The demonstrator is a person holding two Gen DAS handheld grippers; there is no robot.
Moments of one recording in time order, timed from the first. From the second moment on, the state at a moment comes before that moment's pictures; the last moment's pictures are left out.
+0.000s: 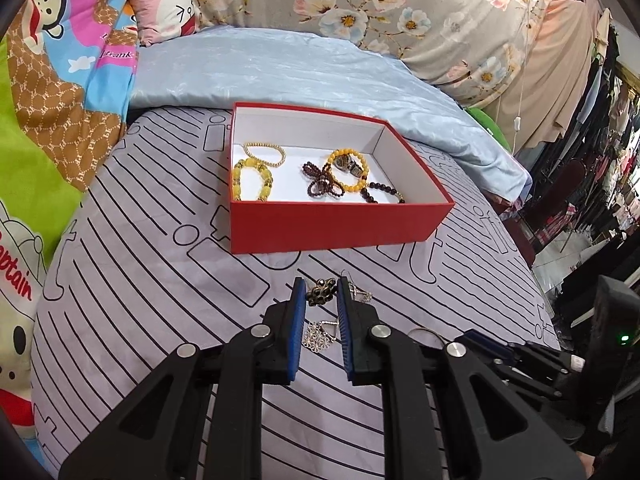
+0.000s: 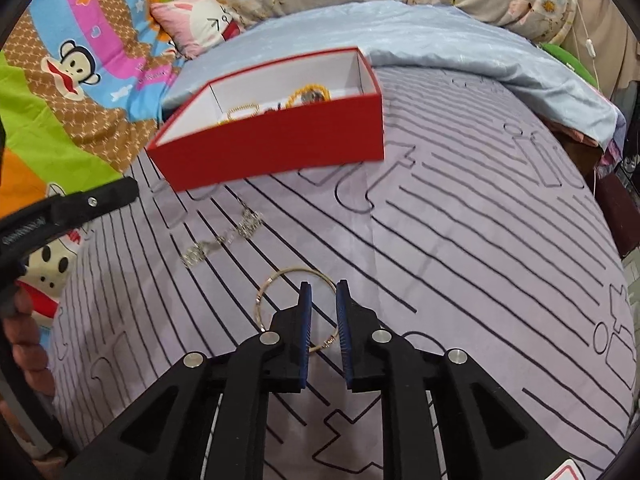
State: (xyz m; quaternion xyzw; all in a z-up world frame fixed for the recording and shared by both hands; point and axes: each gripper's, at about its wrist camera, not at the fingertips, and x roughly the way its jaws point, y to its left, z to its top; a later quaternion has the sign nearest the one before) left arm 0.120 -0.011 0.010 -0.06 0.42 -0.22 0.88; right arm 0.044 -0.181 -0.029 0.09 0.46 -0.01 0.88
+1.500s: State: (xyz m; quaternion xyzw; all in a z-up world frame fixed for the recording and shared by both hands) left arm 0.224 -0.054 0.044 -0.04 0.37 -0.24 0.89; right arm 0.177 -0.206 0.049 0.10 0.36 0.01 0.93
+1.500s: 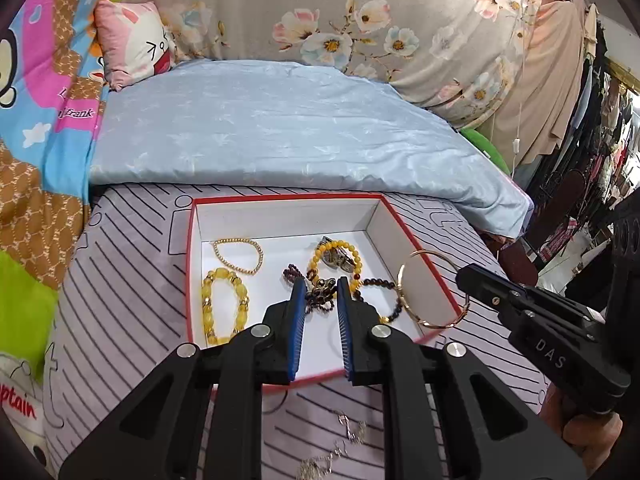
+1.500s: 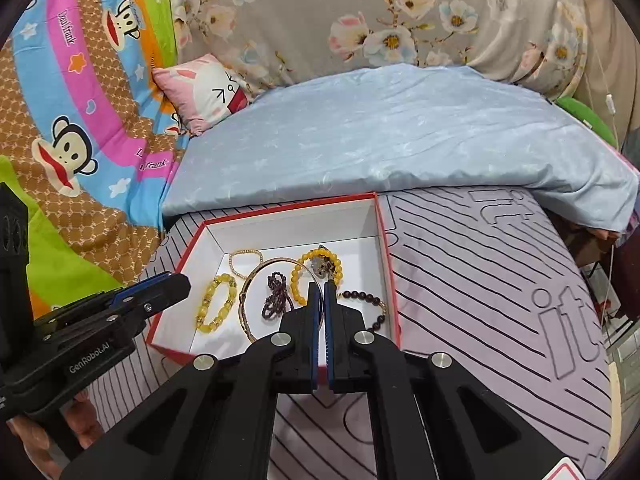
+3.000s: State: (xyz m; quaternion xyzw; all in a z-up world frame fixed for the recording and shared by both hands) left arm 0.190 -0.001 0.028 -0.07 0.38 -0.18 0.91; right arm 0.122 -0.186 0.021 0.07 0.38 -0.02 0.92
